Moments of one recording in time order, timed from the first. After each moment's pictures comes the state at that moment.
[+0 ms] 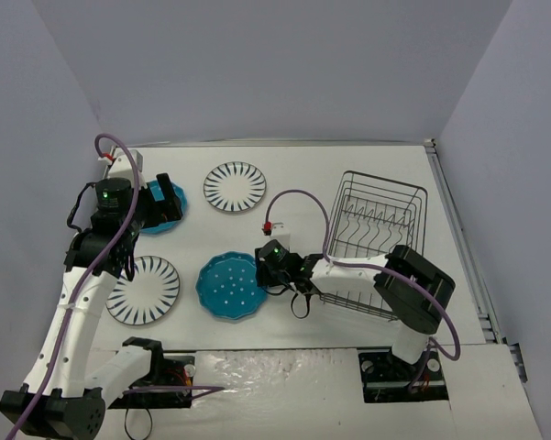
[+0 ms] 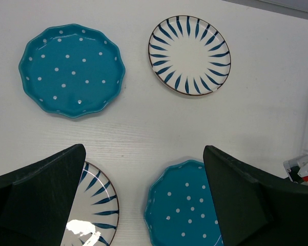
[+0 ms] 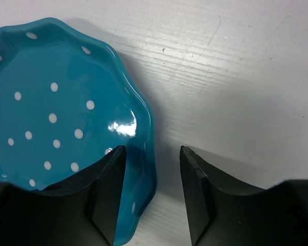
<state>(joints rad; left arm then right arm) -0.14 0.97 1.14 -0.64 -0.06 -0.28 0.98 1.73 0.86 0.03 0.24 0.69</state>
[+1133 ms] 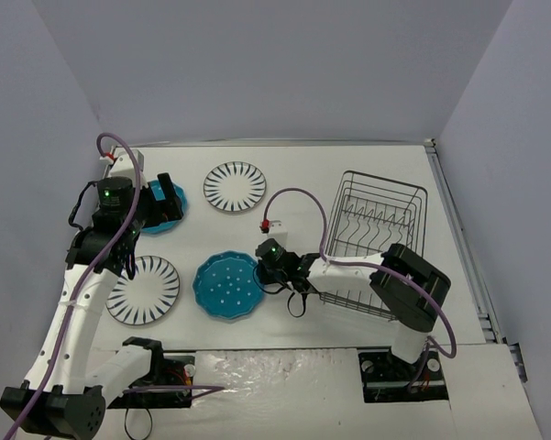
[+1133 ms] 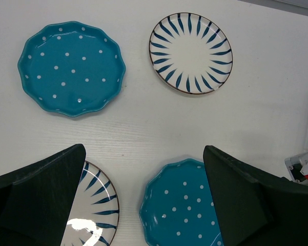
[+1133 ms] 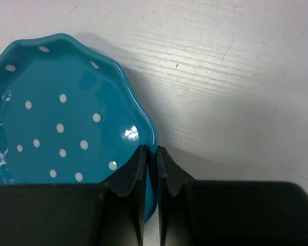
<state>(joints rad) -0.14 0.98 1.14 -0.64 -0.06 -0.28 0.98 1.76 0.88 0.07 0.25 0.71</state>
